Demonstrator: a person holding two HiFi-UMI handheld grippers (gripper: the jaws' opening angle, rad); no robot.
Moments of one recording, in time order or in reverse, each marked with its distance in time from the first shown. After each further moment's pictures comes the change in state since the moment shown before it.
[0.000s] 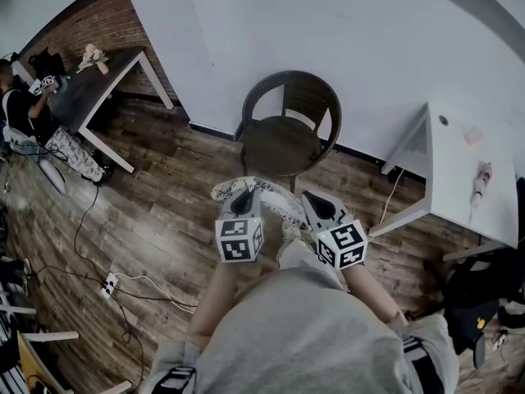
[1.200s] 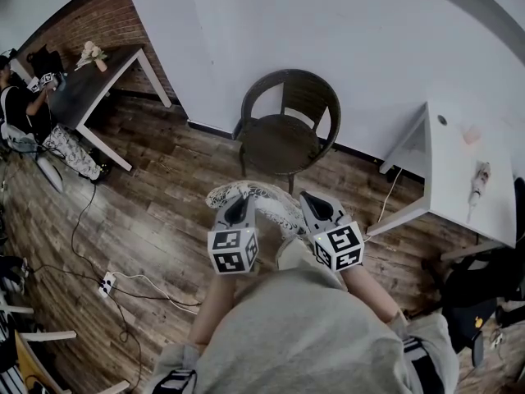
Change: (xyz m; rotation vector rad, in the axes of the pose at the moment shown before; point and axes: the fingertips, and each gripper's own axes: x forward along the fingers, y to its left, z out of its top) left arm -0.033 0.007 -0.001 -0.051 -0.034 0.007; right arm 0.000 0.014 0.001 -0.051 0.009 -0.011
